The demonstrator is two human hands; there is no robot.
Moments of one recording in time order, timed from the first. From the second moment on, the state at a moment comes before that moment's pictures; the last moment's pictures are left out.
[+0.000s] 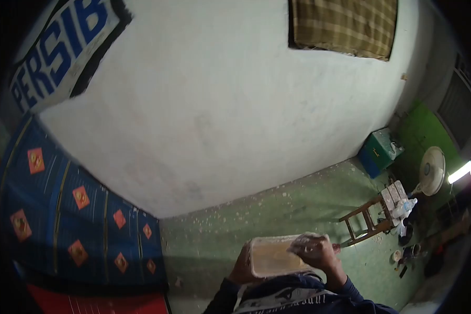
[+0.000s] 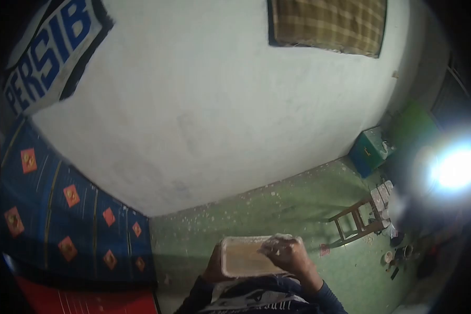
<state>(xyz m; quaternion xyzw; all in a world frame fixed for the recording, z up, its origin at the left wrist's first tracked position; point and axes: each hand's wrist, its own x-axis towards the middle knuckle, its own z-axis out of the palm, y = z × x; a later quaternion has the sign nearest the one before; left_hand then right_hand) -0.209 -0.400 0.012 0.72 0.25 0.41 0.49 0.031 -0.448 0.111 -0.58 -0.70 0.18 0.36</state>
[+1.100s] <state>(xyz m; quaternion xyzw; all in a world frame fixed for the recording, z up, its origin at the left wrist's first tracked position) 0.370 -0.444 -0.034 0.78 0.04 0.16 0.60 0.514 -0.721 0.050 -0.71 -0.05 -0.03 0.70</state>
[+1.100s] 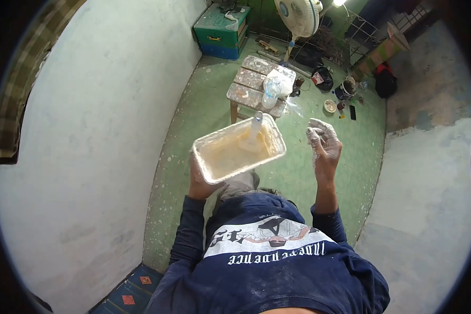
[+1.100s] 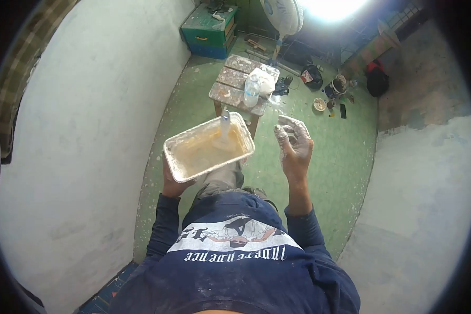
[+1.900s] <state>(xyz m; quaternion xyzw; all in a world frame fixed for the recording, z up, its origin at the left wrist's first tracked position) 0.678 -0.465 -0.257 0.70 0.33 0.27 0.57 0.892 -0.704 -0.122 -0.89 -0.23 0.26 0.30</state>
